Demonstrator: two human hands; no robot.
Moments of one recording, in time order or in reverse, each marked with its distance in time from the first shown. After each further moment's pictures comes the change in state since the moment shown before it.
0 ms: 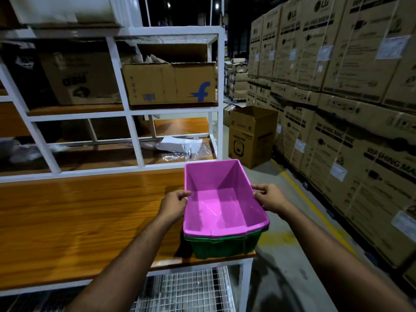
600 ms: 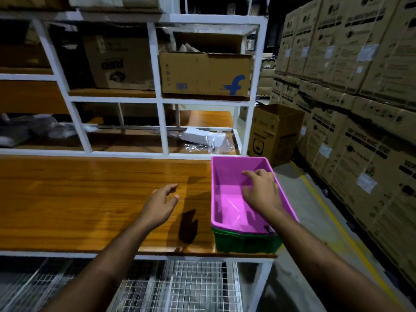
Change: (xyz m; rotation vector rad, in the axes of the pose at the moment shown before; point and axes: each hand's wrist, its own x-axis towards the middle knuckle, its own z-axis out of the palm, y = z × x) left_hand -0.037 -0.059 -0.096 0.210 0.060 0.112; right_hand -0.026 -0.072 0.087 -0.535 0.275 -0.366
